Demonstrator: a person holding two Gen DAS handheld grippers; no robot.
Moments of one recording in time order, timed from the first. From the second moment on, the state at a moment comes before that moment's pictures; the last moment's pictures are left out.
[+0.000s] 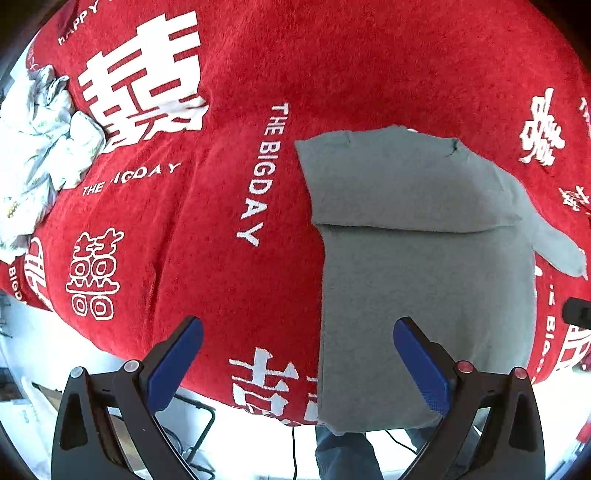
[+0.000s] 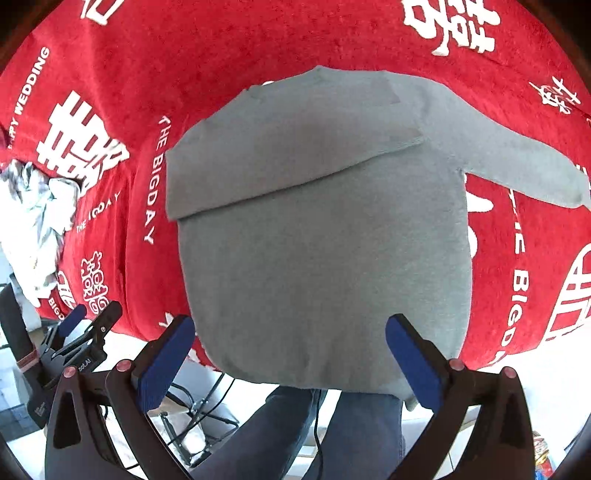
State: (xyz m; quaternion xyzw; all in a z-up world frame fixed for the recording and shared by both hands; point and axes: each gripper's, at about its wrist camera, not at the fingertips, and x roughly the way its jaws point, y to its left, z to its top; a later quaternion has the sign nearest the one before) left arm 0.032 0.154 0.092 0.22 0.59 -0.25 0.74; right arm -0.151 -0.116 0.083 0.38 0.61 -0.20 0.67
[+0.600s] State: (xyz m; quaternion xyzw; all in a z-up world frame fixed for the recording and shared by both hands) left arm -0.030 0.169 0.132 0.15 0.56 -0.22 0.78; right arm -0.165 -0.134 0.113 0.37 0.62 -0.16 0.67
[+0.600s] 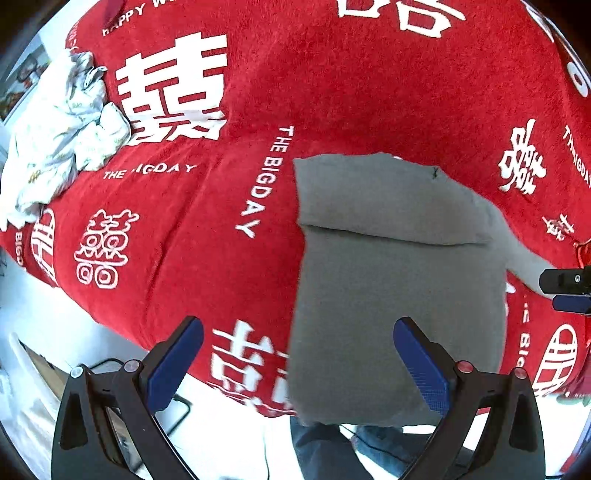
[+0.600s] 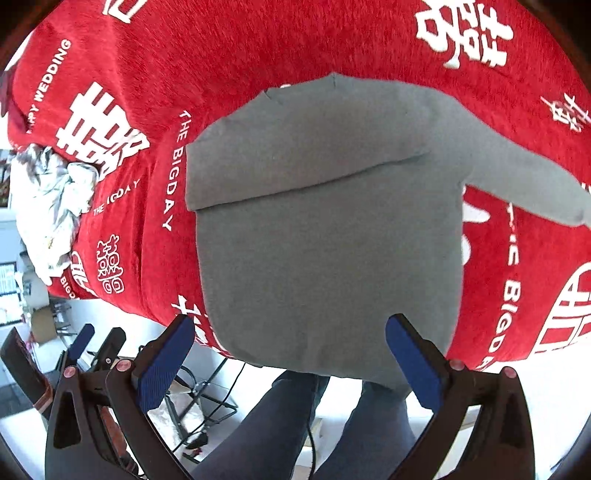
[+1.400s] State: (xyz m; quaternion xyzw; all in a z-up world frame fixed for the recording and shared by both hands) left arm -0.137 0.158 0.141 0.14 0.58 -0.16 0.79; right arm -0.237 -0.170 0.096 0.38 0.63 -0.12 0.67
